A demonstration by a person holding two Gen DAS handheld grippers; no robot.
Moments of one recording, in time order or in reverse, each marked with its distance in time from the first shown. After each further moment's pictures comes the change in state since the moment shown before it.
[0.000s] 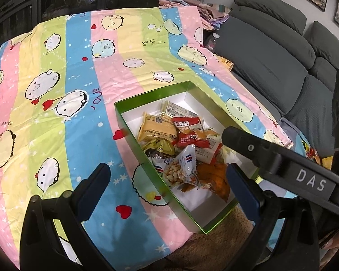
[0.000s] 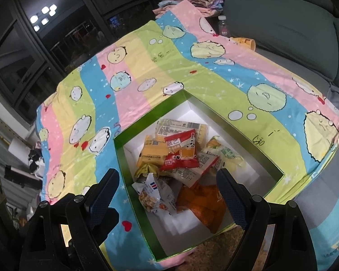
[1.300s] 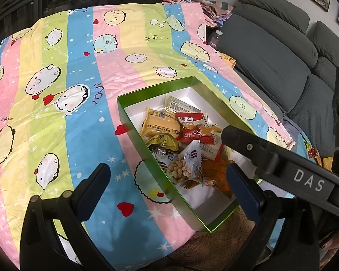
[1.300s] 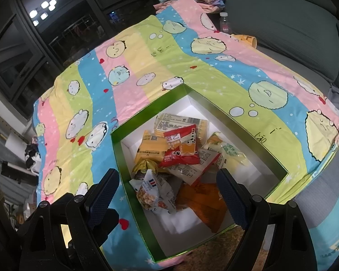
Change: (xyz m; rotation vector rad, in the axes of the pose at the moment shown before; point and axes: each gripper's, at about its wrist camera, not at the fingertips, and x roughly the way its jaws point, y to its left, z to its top) left arm 0.006 0.005 -0.004 -0.012 0.019 0.005; right arm 0.010 0.000 -0.003 -0.014 0.017 -0.011
